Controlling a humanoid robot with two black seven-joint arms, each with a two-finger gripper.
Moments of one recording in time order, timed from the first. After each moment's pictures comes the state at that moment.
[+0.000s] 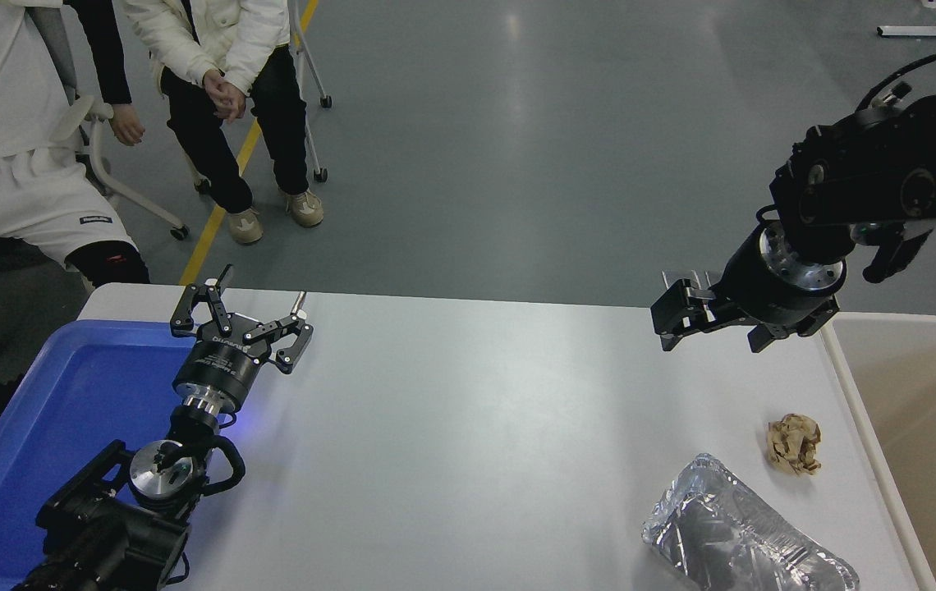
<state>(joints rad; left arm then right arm) -0.46 0.11 -1.18 -0.58 -0.23 -0.66 -0.02 2.11 -0.21 -1.37 1.38 -0.08 0.56 0.05</state>
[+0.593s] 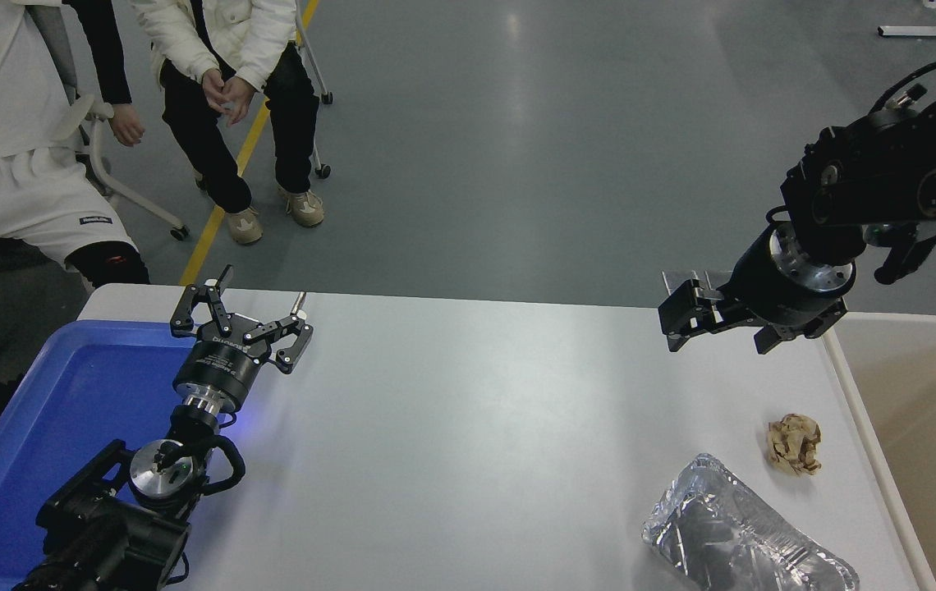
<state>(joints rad) -0.46 0.11 -1.18 -0.58 -0.23 -0.66 -0.02 2.09 -0.22 -1.35 1.38 -0.09 0.56 0.05</state>
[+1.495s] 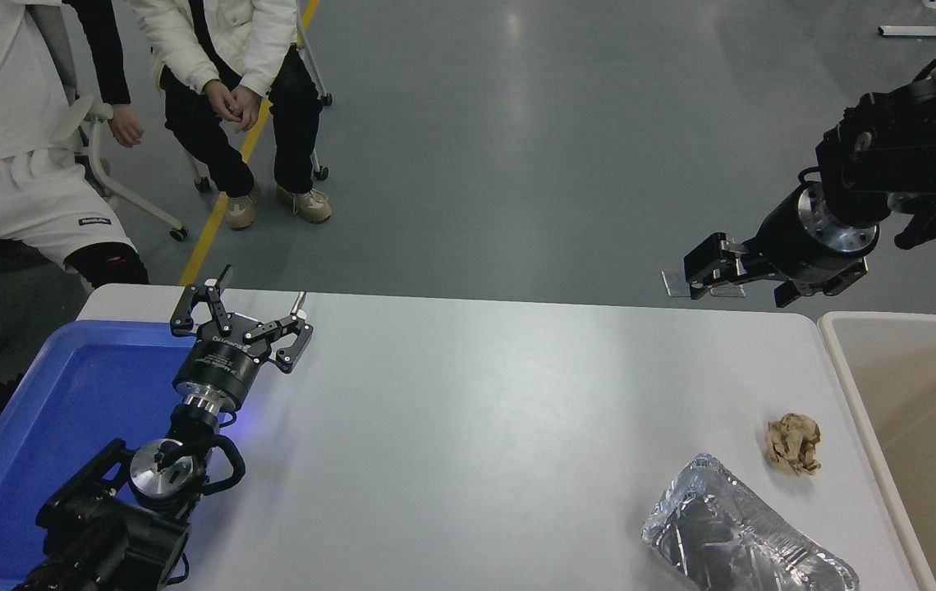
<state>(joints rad) -0.46 0.11 -1.18 -0.58 -0.23 -0.66 -0.02 2.01 -0.38 -1.28 1.18 -0.11 0.56 0.06</state>
